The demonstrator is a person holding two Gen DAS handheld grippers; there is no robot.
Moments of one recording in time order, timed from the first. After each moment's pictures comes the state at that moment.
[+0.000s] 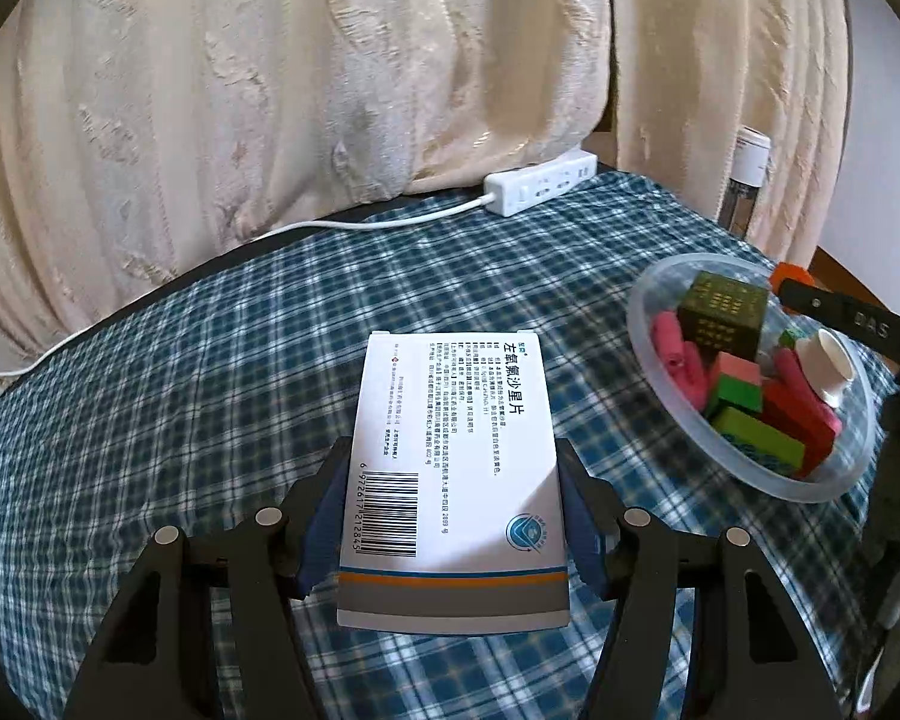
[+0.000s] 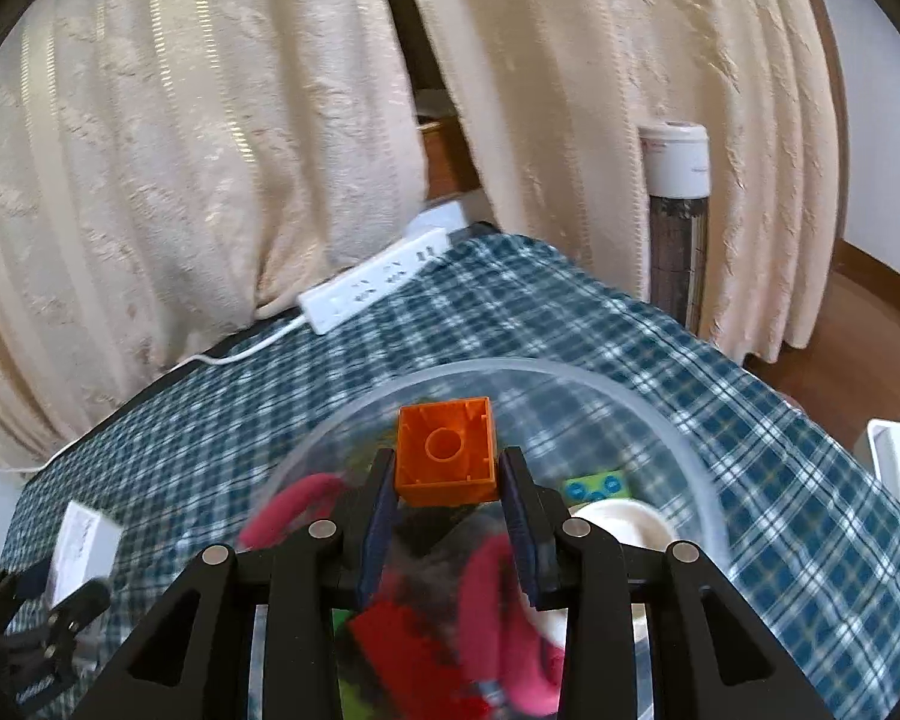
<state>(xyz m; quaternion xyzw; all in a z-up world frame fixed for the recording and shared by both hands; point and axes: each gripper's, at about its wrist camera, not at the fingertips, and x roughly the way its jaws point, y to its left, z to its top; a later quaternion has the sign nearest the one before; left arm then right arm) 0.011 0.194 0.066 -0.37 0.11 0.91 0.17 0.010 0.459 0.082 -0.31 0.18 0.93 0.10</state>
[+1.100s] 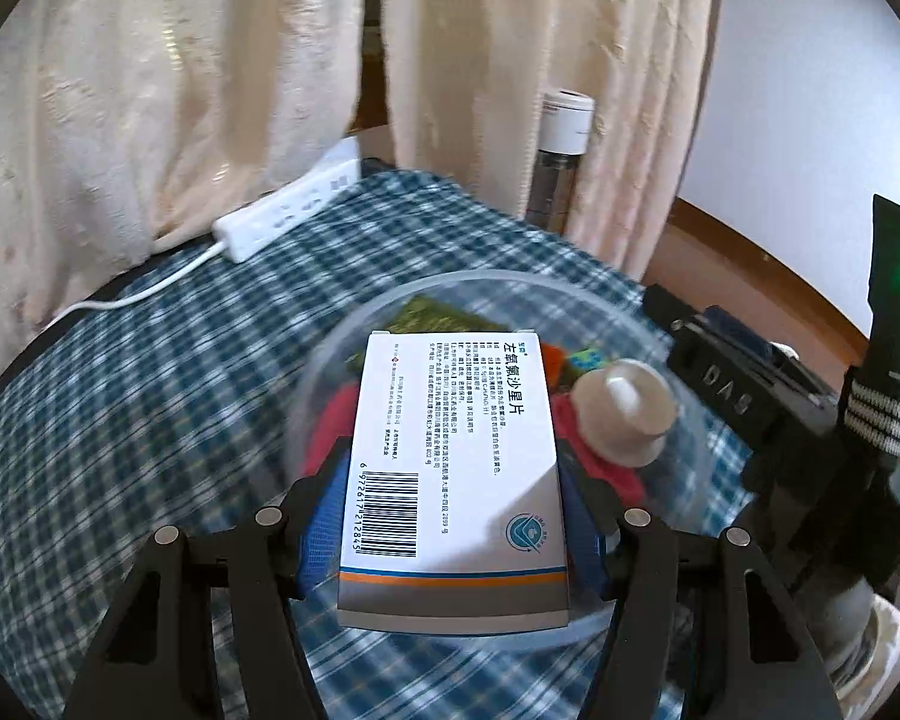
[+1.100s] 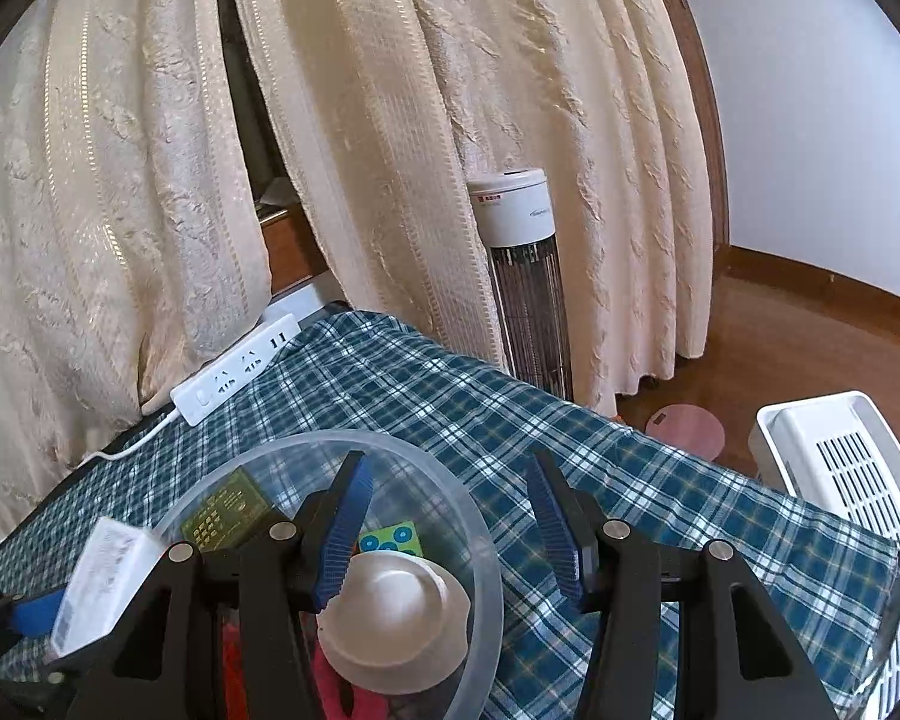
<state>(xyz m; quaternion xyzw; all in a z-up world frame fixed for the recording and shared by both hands) 0.011 0.351 0.075 -0.38 0.13 0.85 0.35 0.053 0.506 0.080 -0.22 0.20 0.92 0.25</state>
